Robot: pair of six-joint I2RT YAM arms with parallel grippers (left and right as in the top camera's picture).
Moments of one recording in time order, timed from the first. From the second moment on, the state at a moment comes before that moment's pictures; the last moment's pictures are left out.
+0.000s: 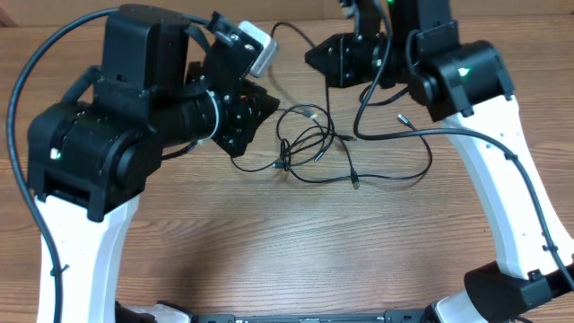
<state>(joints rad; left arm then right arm) -0.39 1.54 2.23 -1.42 0.44 0.14 0.37 1.72 2.03 -0.98 -0.52 0.28</state>
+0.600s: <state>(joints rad) -0.45 1.55 1.60 -0.91 0.53 0.16 0.20 1.72 2.23 -0.95 -0.64 0.37</state>
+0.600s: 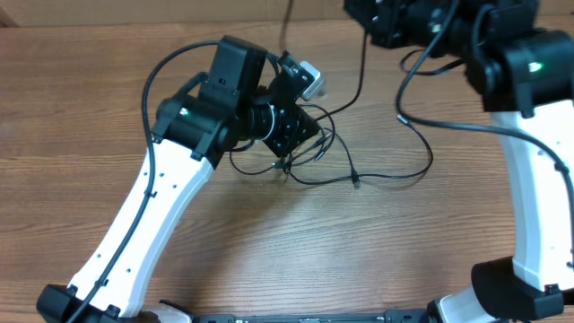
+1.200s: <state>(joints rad) -0.47 1.56 1.49 -0.70 0.54 0.15 0.13 1.72 2.23 -0.47 -1.26 0.79</state>
